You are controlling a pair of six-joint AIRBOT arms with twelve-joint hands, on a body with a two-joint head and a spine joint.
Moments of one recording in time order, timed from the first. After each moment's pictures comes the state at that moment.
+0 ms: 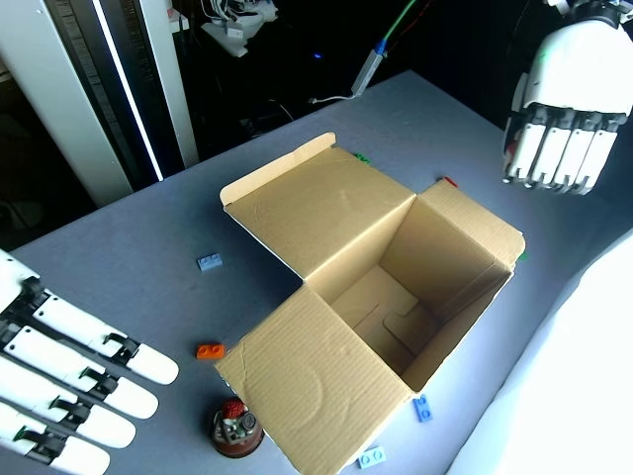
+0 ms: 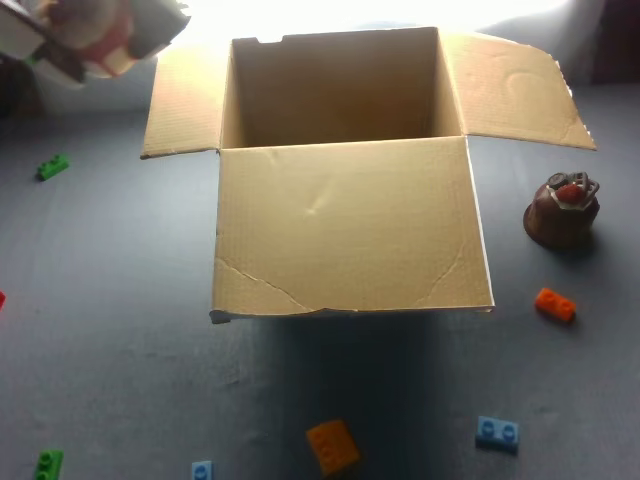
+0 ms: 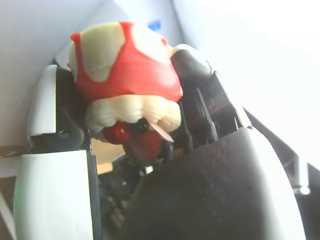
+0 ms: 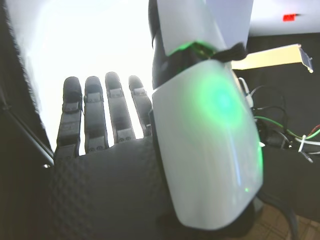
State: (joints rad) left arm -0.28 -1.15 1.77 2.22 -1.04 -0.63; right arm -0.43 -0.47 0.77 0.19 0.41 -1.14
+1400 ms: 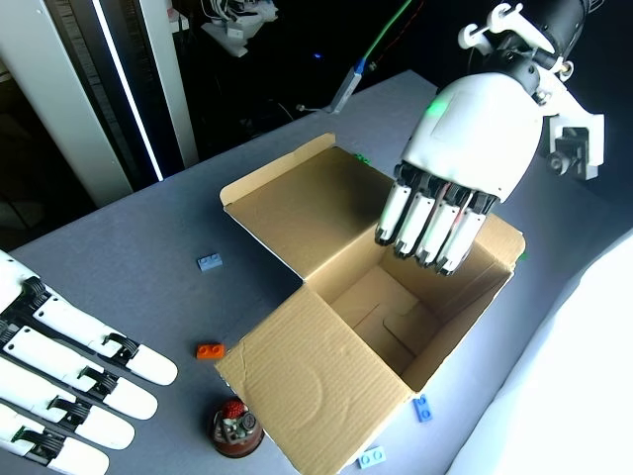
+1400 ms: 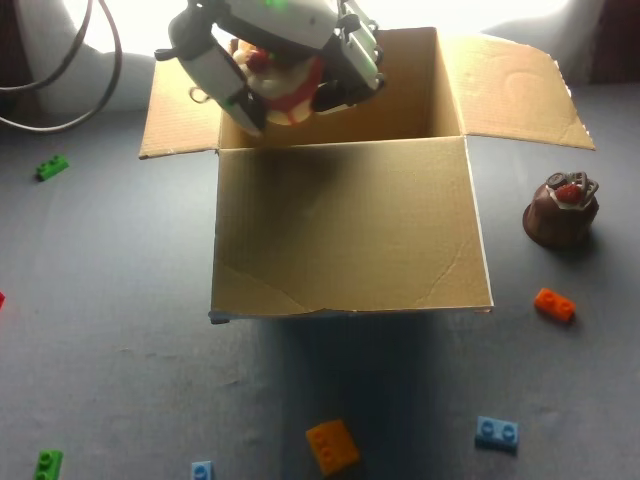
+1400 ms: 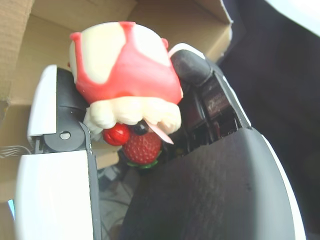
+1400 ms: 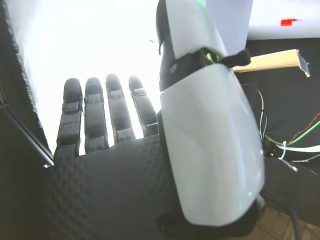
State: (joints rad) left arm -0.19 -1.39 1.75 2.24 -1.01 -0.61; right arm -0.43 -0.47 0.77 0.22 0.41 -1.17
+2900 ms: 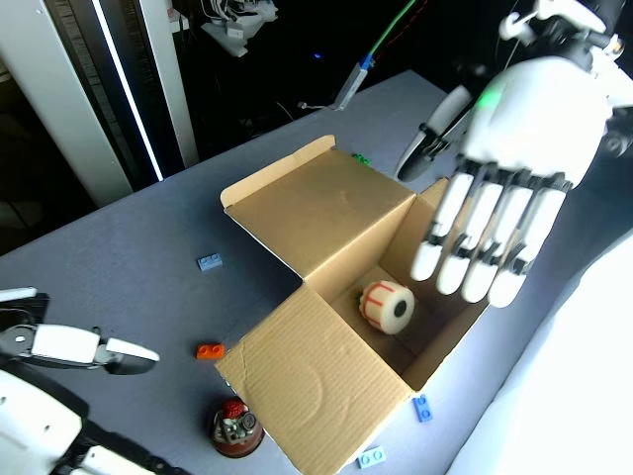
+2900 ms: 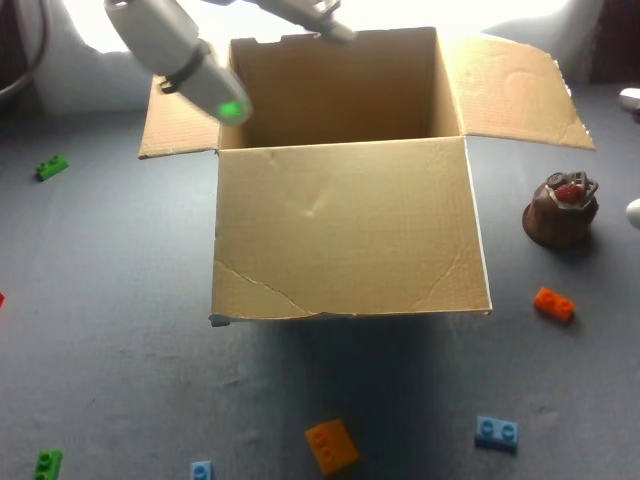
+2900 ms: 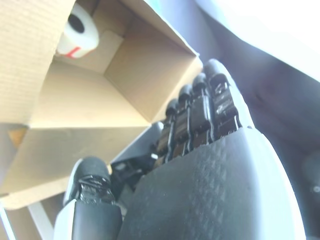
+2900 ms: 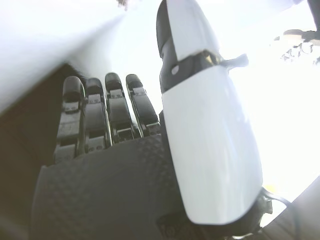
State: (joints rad) left arm -0.27 -1.32 1.81 2.30 -1.05 -0.58; right arm -0.51 -0.83 1.15 0.35 0.42 -0.47
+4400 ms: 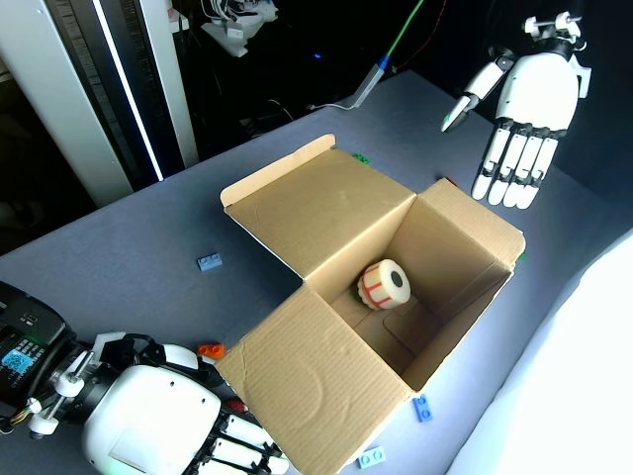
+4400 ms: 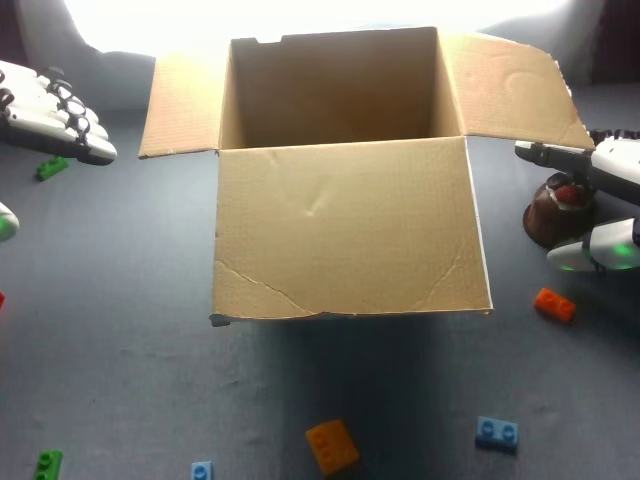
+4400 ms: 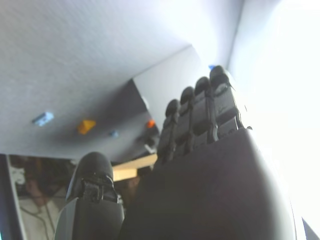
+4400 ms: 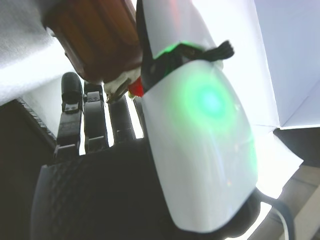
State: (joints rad) left arm 0.08 -1.00 1.86 2.02 -1.10 -0.58; right arm -0.49 -1.13 1.37 0.30 0.41 -0.72
